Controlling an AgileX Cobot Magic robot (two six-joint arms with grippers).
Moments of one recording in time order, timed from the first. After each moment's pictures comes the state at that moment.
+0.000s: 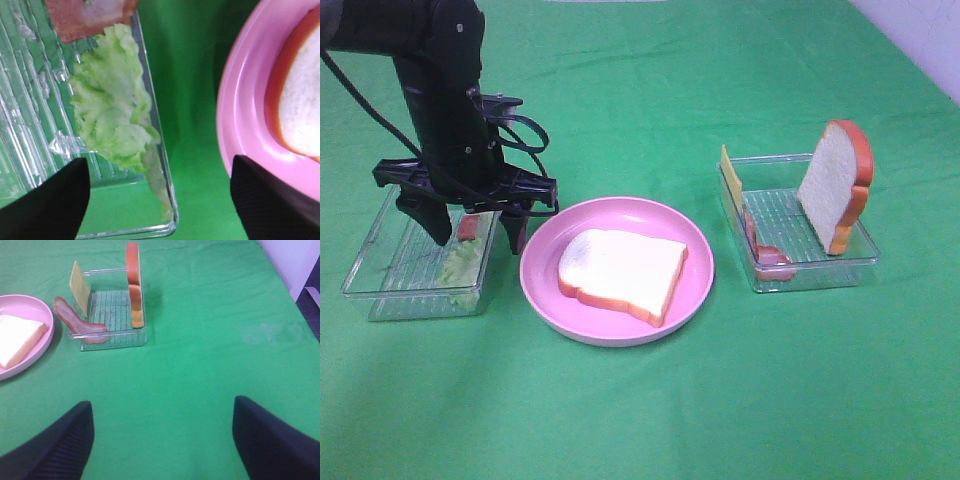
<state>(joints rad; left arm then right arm) -0.44 2.10 -1.54 0.03 1.04 -0.35 -0.06 0.00 -0.50 0.10 1.07 -0.06</state>
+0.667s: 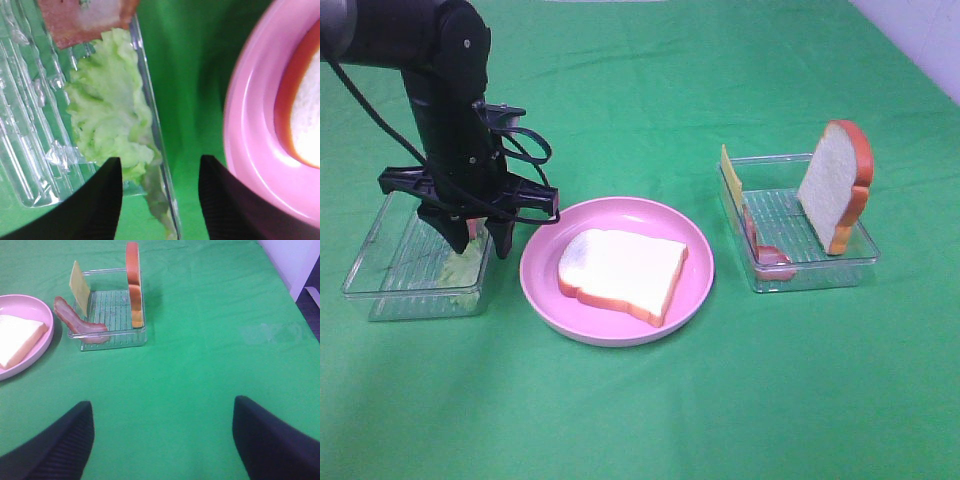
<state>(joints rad) -0.44 2.12 -1.54 0.04 1.02 -0.35 -0.06 0.00 -0.50 0.10 1.07 -0.06</state>
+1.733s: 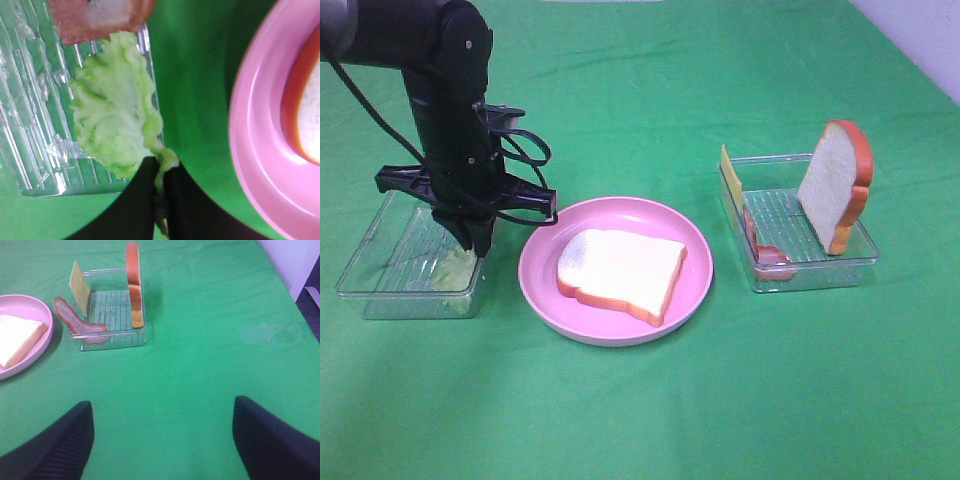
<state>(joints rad) -0.44 2.12 -1.54 0.06 1.04 -0.36 -0.06 0.00 -0.50 0.10 1.07 -0.06</state>
